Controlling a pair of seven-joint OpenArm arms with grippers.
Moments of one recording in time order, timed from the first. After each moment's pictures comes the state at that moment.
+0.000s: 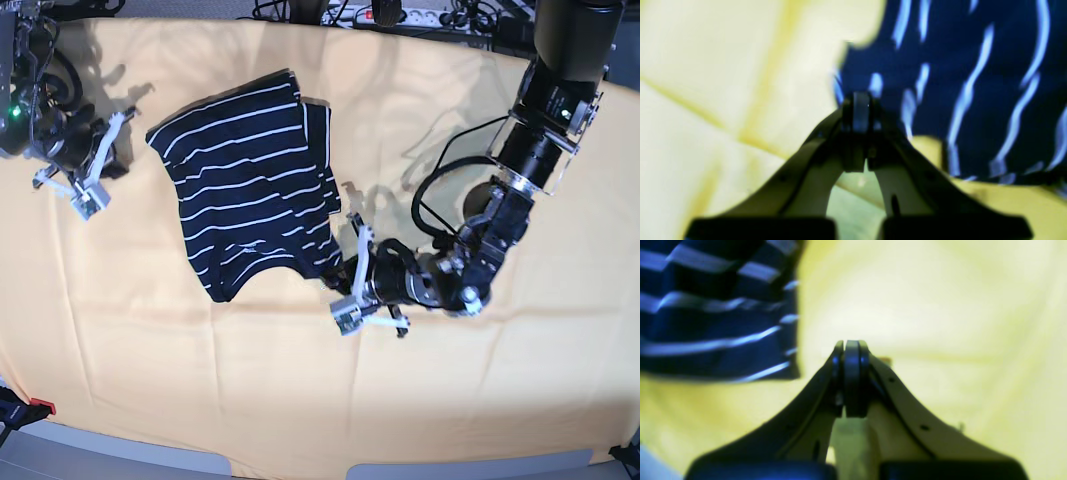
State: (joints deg) left arm -32.3 -21.6 35.9 78.3 -37.5 -39.0 45.4; right arm -17.9 33.6 12.4 111.5 37.1 30.4 -62.9
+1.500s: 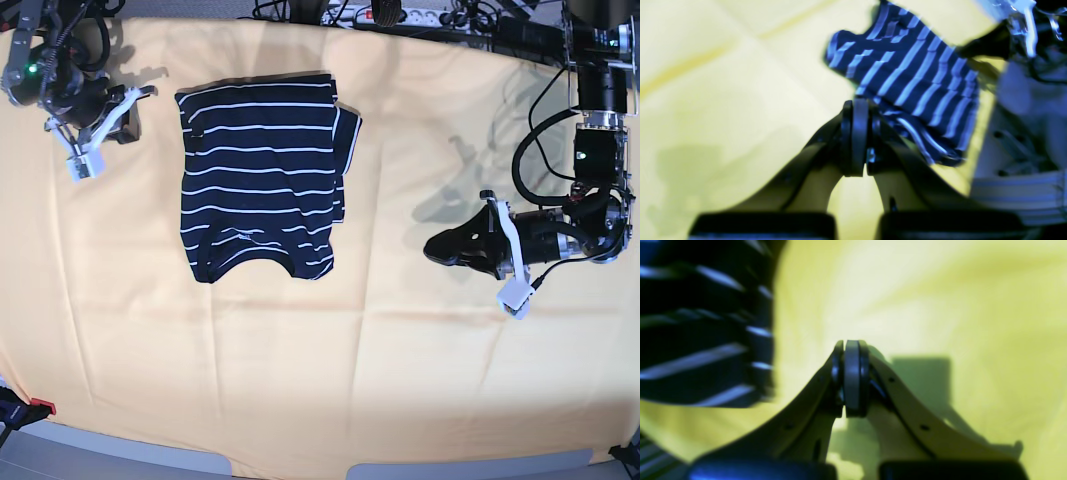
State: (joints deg) left arm -12.9 -33.6 1.5 87.0 -85.1 -43.6 72.8; right arm -24.7 19.3 24.8 114.7 40.0 28.9 -64.8
